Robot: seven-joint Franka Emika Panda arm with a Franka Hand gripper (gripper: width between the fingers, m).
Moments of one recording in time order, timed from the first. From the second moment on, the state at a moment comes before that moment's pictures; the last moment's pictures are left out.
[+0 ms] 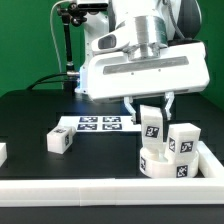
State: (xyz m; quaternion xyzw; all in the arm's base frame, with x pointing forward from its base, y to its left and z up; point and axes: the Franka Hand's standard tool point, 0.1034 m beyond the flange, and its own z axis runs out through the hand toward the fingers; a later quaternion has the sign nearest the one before) arm 0.575 0.048 0.084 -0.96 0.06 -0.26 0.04
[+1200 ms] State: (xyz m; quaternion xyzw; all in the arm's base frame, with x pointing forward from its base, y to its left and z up) arm 0.576 0.047 0.083 -0.96 0.06 -0.27 0.04
